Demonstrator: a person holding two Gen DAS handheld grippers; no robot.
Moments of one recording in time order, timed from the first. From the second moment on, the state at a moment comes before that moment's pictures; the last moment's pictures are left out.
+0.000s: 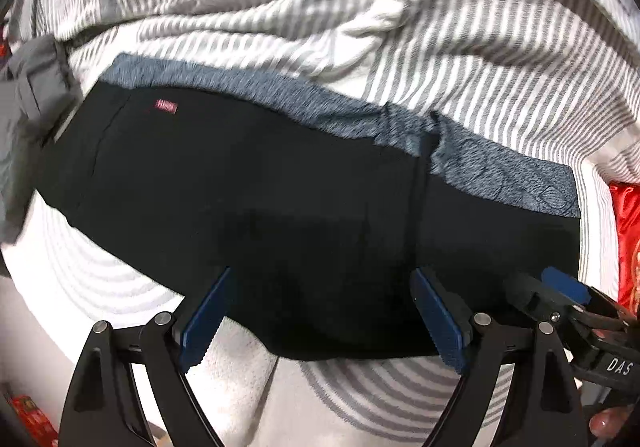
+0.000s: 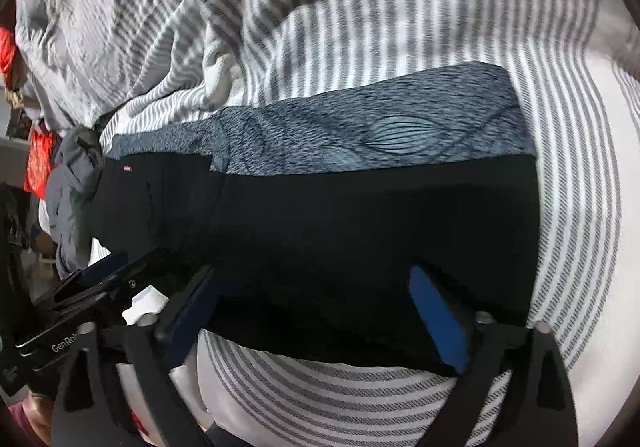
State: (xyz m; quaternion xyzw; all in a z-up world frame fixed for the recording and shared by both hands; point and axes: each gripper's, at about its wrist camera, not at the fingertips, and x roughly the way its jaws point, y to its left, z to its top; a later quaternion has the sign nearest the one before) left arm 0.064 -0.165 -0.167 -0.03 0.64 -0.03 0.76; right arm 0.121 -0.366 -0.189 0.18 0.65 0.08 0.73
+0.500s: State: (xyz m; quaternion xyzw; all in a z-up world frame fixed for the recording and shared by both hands) left arm 0.072 -0.063 -0.160 -0.05 0.63 -0.09 0.77; right arm 0.139 -0.303 -0.210 0.02 0.68 -0.06 0.73
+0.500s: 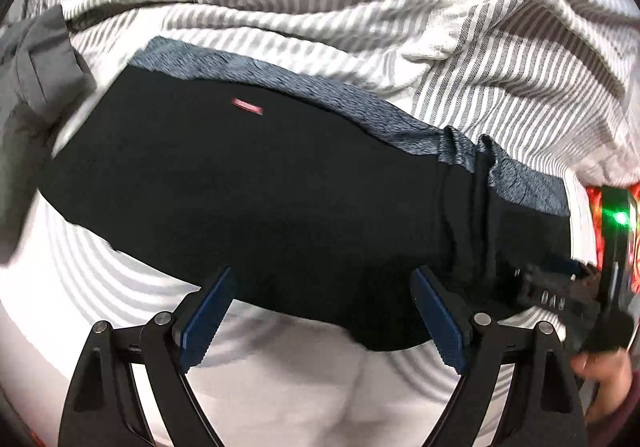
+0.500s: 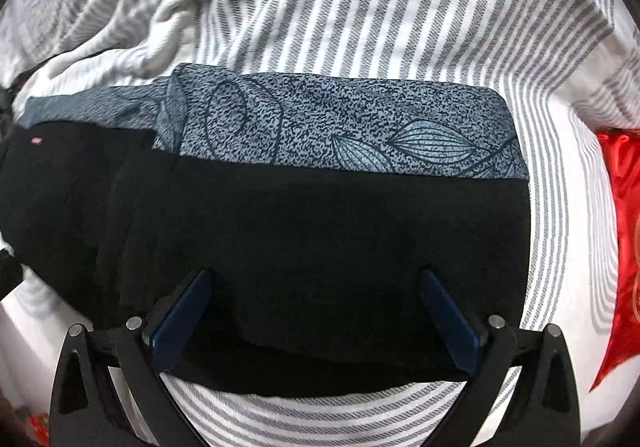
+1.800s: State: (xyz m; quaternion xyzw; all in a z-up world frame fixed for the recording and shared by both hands) left arm 0.112 0.139 -0.213 -0.31 0.59 0.01 0.74; right arm 0.187 -0.113 -0.165 0.10 0.69 0.13 0.70
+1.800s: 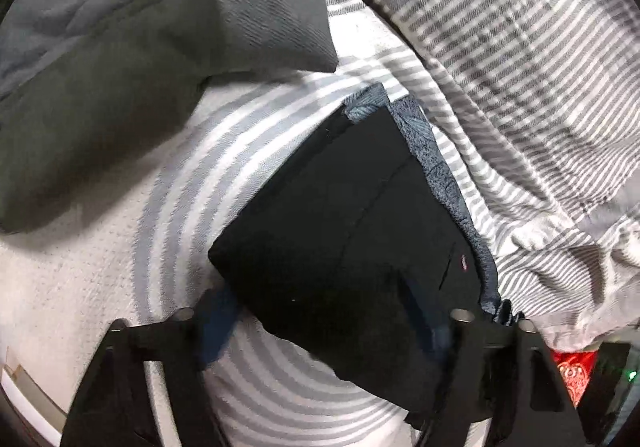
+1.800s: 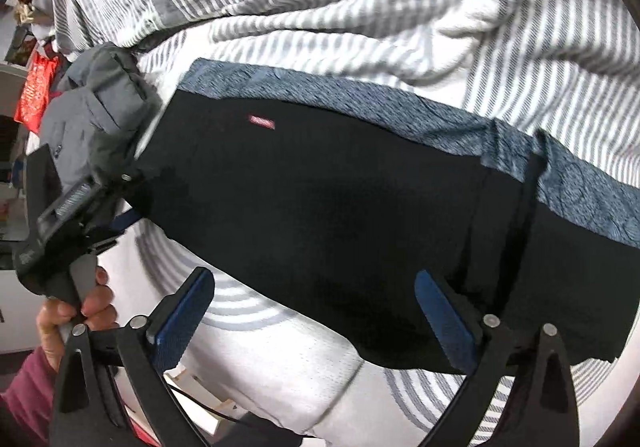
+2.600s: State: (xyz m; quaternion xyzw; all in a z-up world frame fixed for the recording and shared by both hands) left arm 0.100 0.055 -0.159 0.00 0.51 -0.03 0.86; right arm 0.344 0.083 -0.183 -0.01 0.80 0.26 0.55
